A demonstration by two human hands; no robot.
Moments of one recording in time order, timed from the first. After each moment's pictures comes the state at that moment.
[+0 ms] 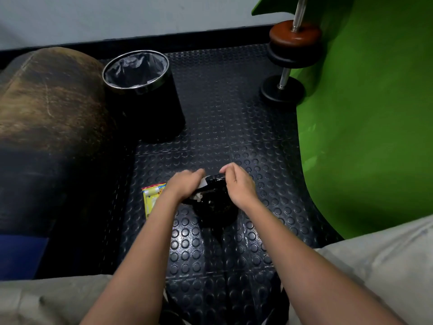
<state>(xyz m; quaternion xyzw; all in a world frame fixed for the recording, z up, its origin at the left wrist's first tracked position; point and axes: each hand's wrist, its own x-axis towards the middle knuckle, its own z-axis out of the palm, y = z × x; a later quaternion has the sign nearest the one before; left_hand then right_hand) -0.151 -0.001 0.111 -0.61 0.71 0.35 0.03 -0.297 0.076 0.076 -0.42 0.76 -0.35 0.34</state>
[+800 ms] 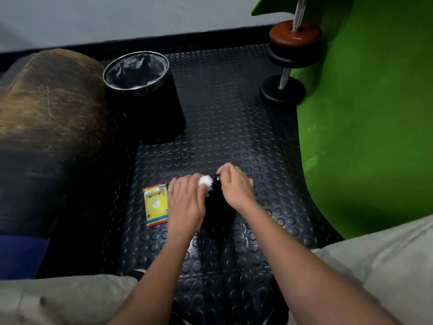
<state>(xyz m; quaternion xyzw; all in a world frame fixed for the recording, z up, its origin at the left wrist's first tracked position) -0.138 0.067 0.062 -0.54 0.81 0.05 -0.23 -0.290 0.069 0.072 -0.47 0.78 -0.30 0.29</state>
